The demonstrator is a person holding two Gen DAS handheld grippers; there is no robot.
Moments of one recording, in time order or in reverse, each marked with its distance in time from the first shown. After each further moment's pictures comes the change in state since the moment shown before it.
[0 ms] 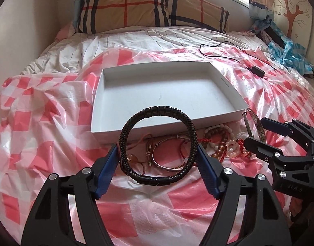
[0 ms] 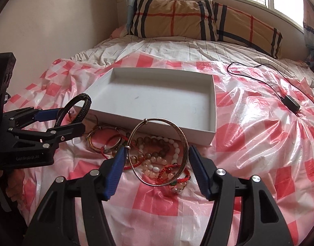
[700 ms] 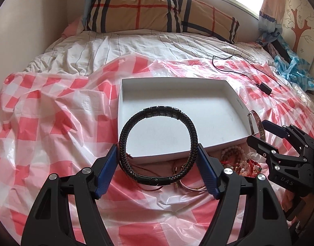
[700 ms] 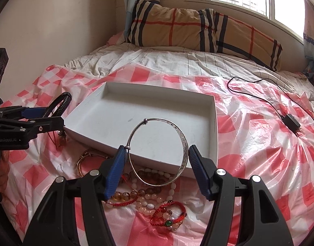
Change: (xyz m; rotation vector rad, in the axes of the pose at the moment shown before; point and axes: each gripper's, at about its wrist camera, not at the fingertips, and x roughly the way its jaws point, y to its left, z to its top) left arm 0.005 0.046 0.033 -0.070 -0.005 -0.017; right arm 0.024 0.004 0.035 -0.040 -0.057 -0.048
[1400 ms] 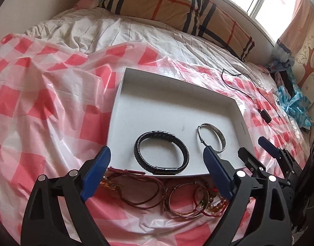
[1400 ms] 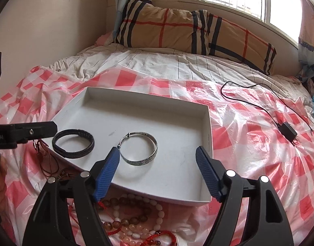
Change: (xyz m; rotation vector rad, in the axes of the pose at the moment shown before) left arm 0.039 0.020 0.006 -0.238 0.029 -0.069; right arm 0.033 -0.009 0.016 0.002 -0.006 -0.084
